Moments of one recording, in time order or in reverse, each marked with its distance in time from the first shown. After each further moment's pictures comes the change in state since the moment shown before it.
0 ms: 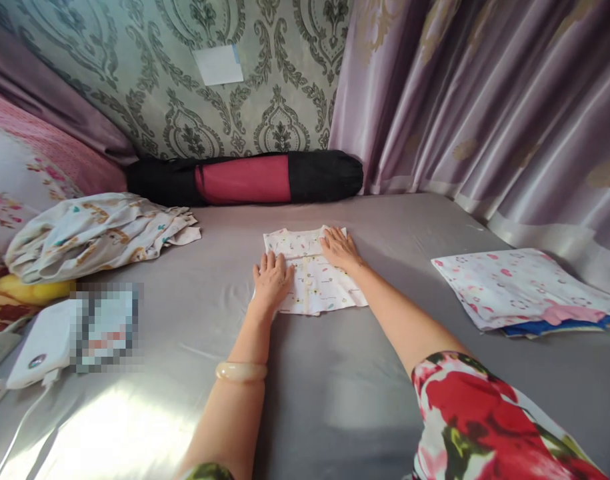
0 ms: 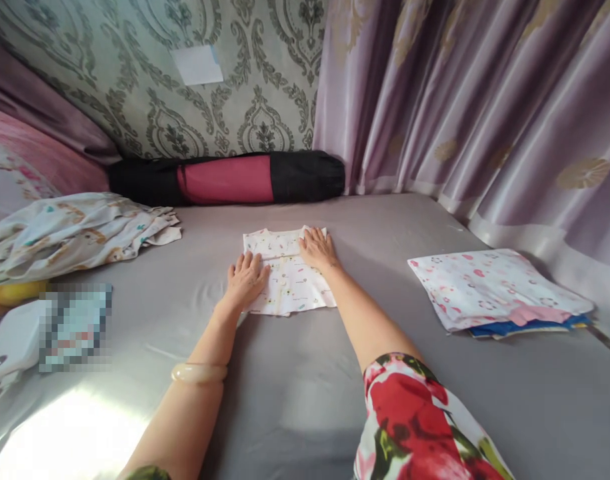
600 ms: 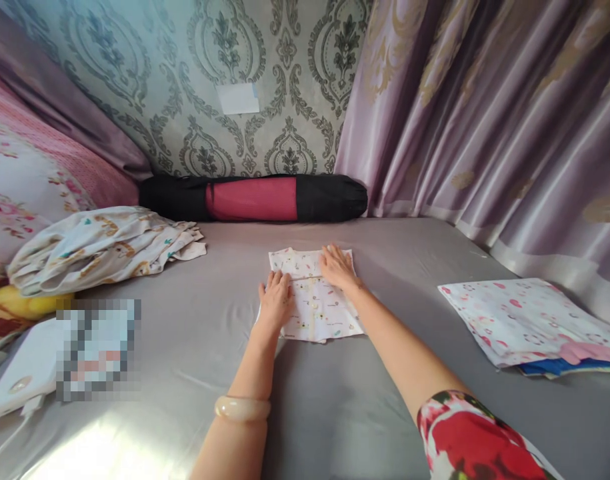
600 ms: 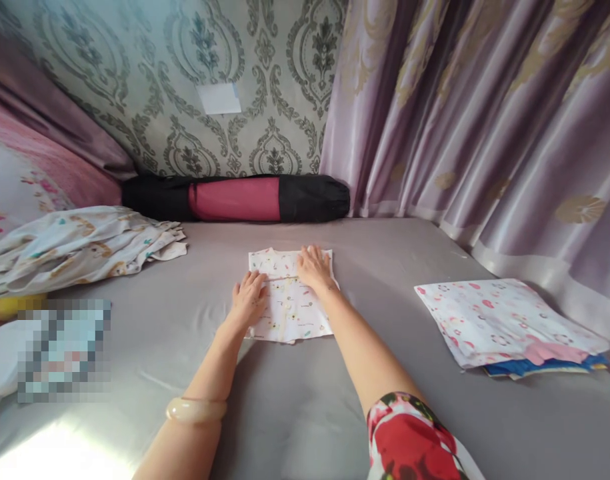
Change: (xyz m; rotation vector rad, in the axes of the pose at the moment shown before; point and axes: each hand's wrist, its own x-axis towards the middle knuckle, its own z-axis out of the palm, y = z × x) left_hand -0.001 0.004 -0.014 -0.109 -0.017 0.009; right_hand 0.011 -0.024 -0.003 0.031 -0.056 0.036
